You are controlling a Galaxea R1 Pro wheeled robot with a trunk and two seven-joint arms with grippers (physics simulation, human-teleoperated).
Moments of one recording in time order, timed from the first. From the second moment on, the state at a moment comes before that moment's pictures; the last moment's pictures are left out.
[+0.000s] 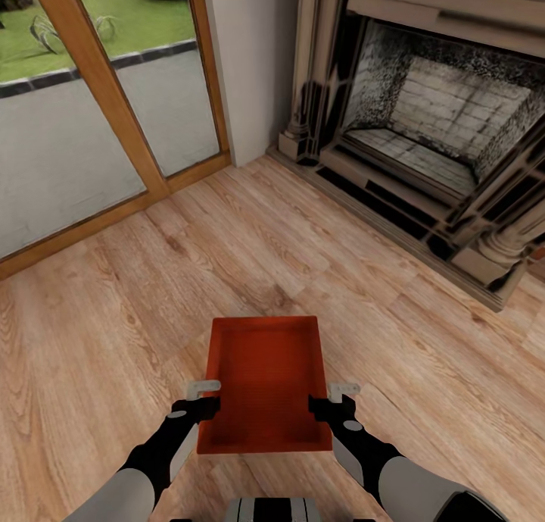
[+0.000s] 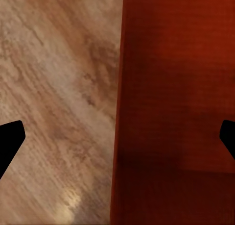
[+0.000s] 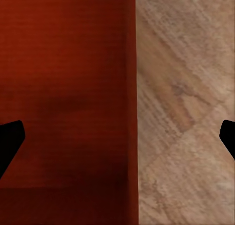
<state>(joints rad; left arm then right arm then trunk) -0.61 -0.08 -0.03 -0.48 0.07 0.15 0.16 -0.71 0.09 0.59 -0.21 -0.53 -0.16 -0.19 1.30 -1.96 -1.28</state>
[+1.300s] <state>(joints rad) -0.61 -0.08 -0.03 -0.48 0.07 0.15 0.16 -0.71 0.08 0.60 -0.21 -0.53 -0.16 -0.18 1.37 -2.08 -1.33</state>
